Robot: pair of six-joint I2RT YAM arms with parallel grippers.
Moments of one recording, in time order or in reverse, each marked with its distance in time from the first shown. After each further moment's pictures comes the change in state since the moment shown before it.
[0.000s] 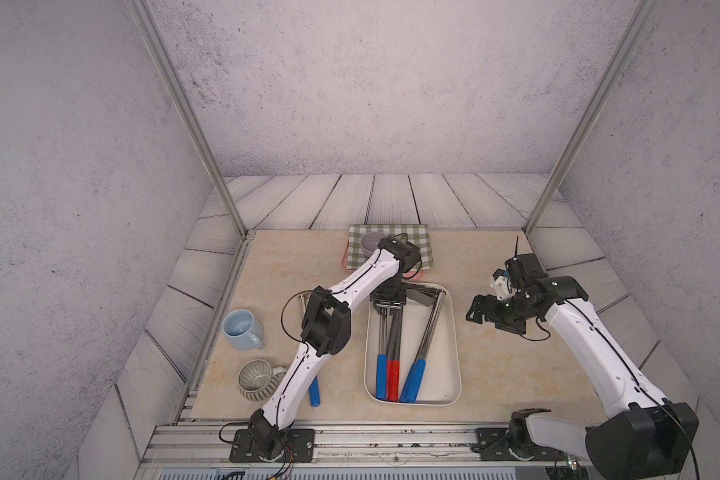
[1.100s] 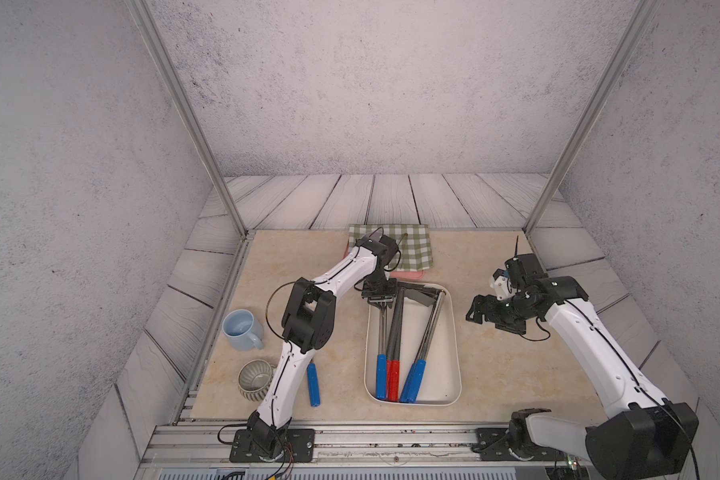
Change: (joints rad) left arm 0.138 -0.120 -0.333 0.380 0.257 0.148; right arm 0.000 0.000 0.000 -0.001 0.000 -0.001
